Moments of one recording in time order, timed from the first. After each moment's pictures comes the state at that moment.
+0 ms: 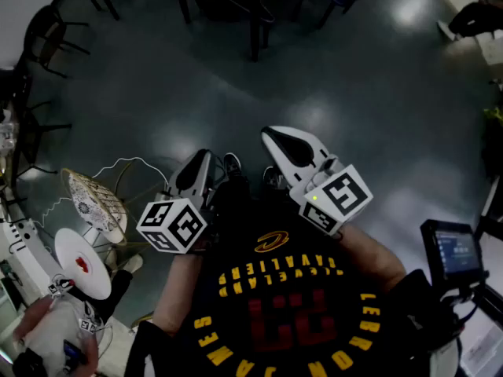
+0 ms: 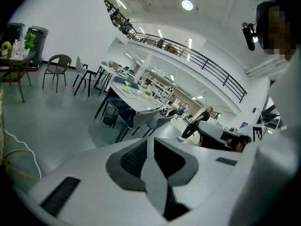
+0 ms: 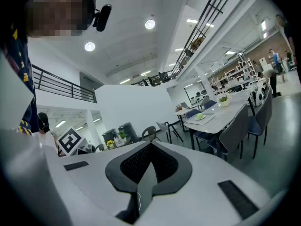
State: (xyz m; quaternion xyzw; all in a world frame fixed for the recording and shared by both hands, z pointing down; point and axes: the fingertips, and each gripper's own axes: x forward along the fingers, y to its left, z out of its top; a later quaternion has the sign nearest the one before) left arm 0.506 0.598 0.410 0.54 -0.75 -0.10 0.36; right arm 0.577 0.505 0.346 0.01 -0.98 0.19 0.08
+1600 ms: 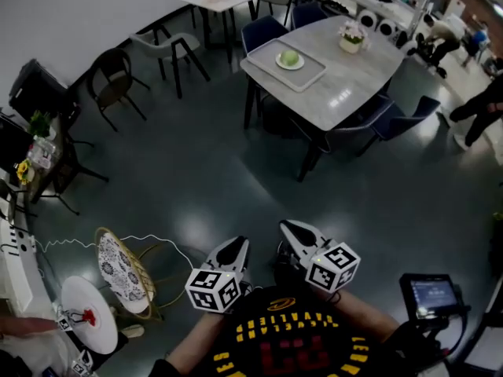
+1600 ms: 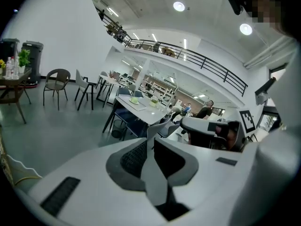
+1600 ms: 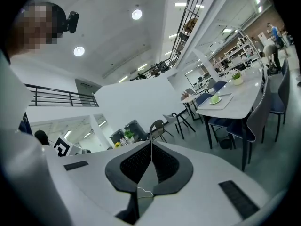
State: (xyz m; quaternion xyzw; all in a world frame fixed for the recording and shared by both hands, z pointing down) left arm 0.358 0.632 0.406 0.55 -0.76 -0.06 0.34; right arm 0.394 0.541 0.370 -0.02 -0.95 0.28 0.11
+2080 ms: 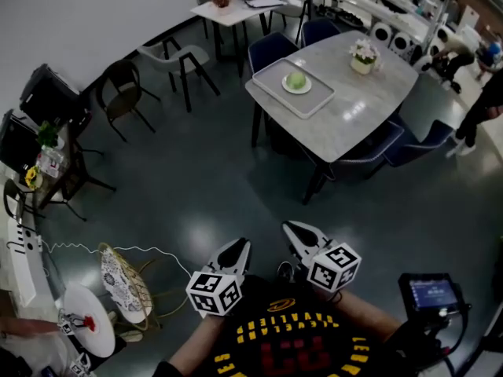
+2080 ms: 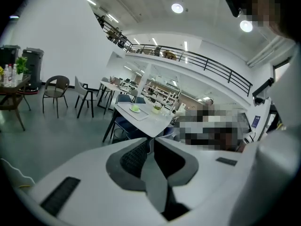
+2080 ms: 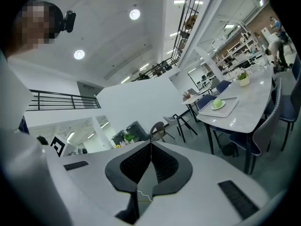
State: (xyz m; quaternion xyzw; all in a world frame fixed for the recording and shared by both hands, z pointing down) left arm 0.305 0.534 0.385 0.53 -0.79 -0.06 0.31; right arm 0.336 0.437 0.364 -0.05 -0.95 0.29 0.11
